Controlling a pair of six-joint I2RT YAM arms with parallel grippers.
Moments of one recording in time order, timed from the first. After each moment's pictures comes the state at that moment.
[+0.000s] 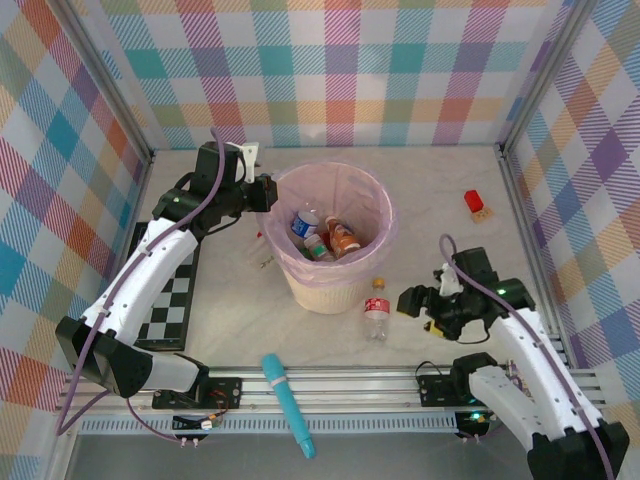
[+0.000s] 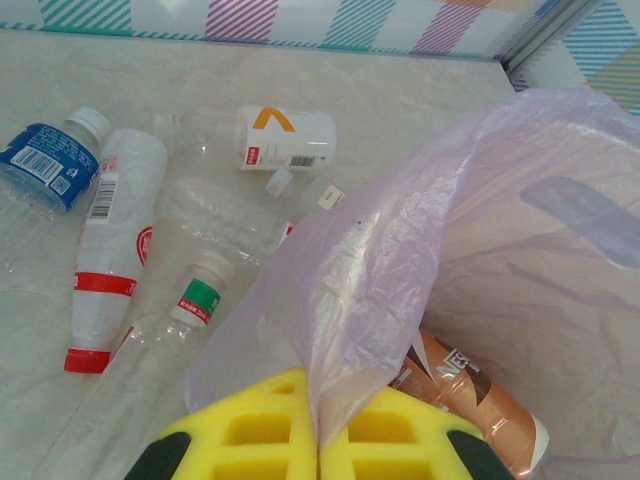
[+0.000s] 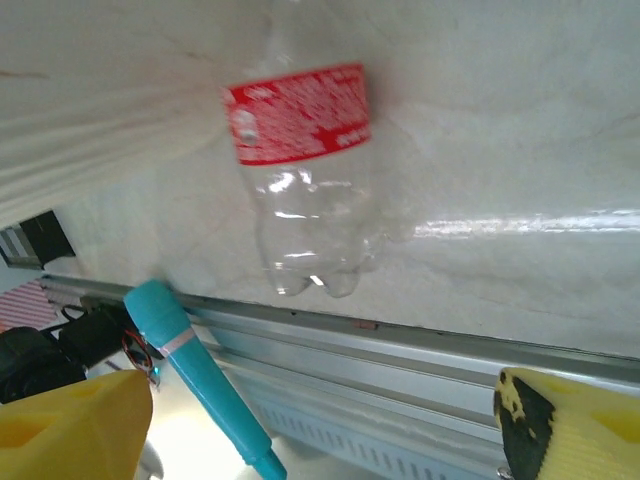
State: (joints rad) left arm -0.41 1.37 1.45 -0.71 0.18 -0.34; right arm 0.25 0.80 0.67 -1.13 -0.57 0.61
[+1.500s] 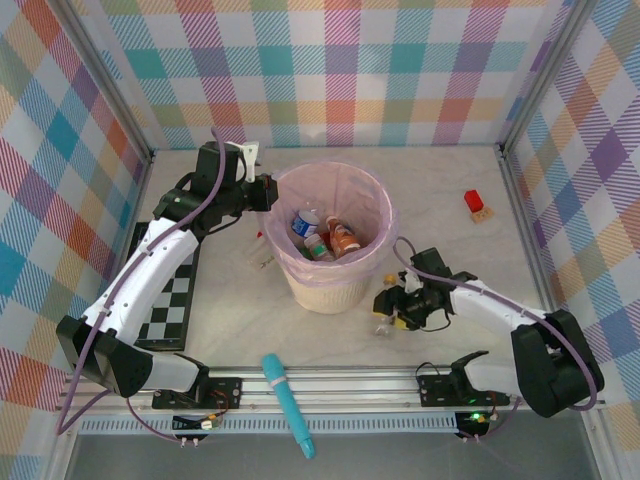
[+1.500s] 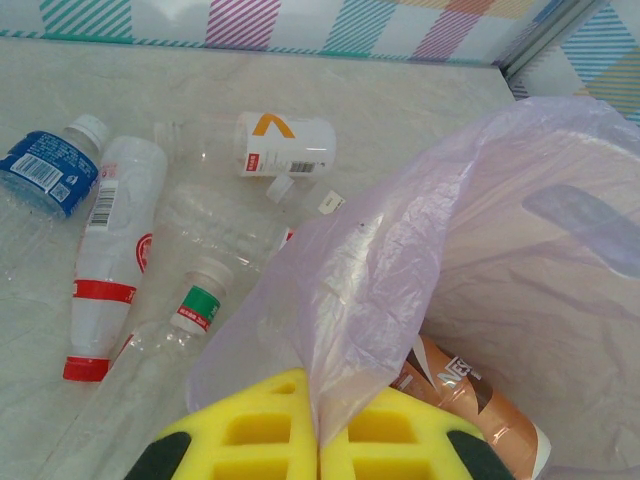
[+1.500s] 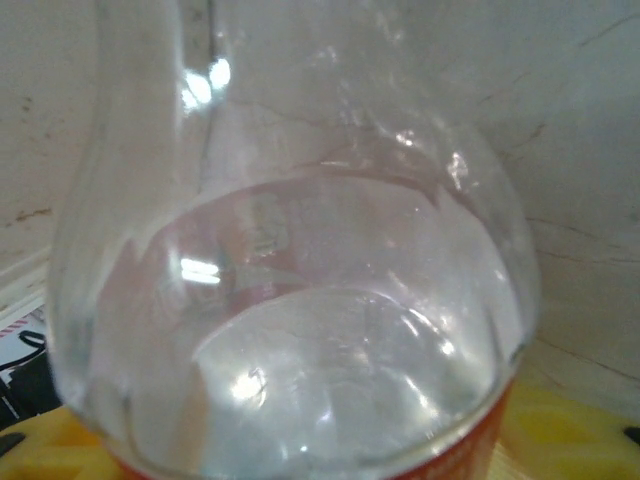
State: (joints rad) left arm -0.41 1.37 1.44 -0.69 0.17 -0.34; right arm 0.40 1.24 0.51 -0.52 -0.58 0.70
